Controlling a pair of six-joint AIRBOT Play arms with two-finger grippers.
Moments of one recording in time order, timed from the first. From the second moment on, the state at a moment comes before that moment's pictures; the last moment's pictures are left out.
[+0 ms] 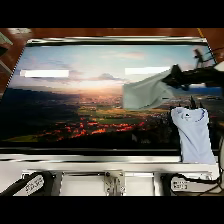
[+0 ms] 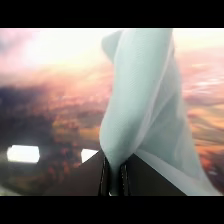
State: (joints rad) left arm 0.32 -1.10 1.57 0.92 -1.08 -1.42; right arm -0.29 -1.46 1.49 -0.81 1.29 1.51
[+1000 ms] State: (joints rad) left arm 0.31 -1.10 1.57 0.89 -1.16 -1.38; right arm -0.78 -1.24 1.49 -1.35 1.59 1.65
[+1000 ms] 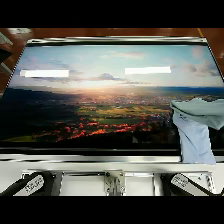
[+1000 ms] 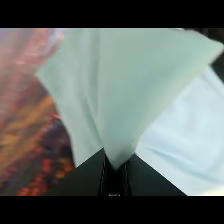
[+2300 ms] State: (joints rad) left arm 0.12 -1.13 1.57 1.00 -1.17 -1.34; right arm -0.68 -1.01 1.20 -1.57 1.17 1.82
